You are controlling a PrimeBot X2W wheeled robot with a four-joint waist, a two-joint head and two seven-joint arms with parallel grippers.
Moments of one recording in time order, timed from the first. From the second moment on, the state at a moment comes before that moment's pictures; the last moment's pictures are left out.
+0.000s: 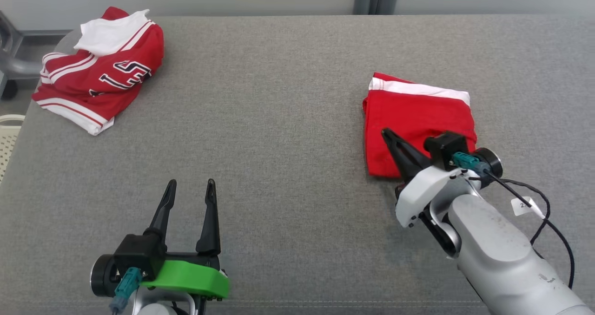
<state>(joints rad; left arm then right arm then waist) -0.08 0.20 -0.38 0.06 -0.42 0.17 -0.25 -0.60 -0.17 0.53 0.73 0.37 0.13 -0.26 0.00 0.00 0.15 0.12</state>
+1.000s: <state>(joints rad) 0.01 0.22 -0.36 0.02 -0.44 0.22 -0.25 -0.44 -0.27 0.16 0.65 0.37 0.13 -0.12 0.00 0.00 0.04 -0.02</state>
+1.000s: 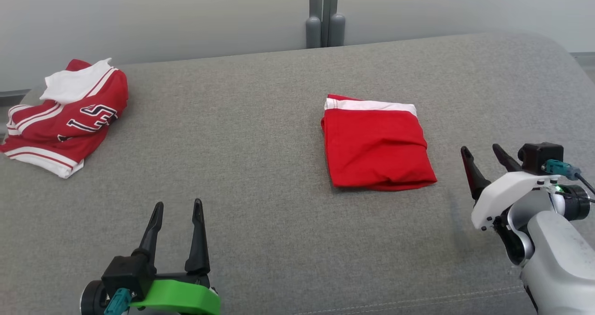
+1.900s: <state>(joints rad) -0.10 0.22 -0.39 0.04 -0.42 0.19 -0.25 -0.75 -0.33 0.21 1.02 0.78 0.13 0.19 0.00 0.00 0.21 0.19</state>
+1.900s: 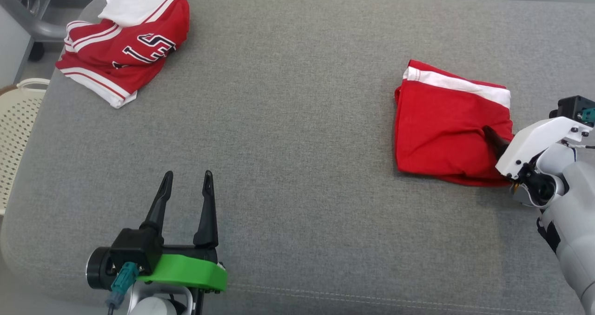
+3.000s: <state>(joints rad) -0.17 0.23 -0.42 0.00 -0.38 0.18 -0.25 -0.93 -0.41 0.46 1.00 0.83 0.13 0.07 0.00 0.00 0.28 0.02</state>
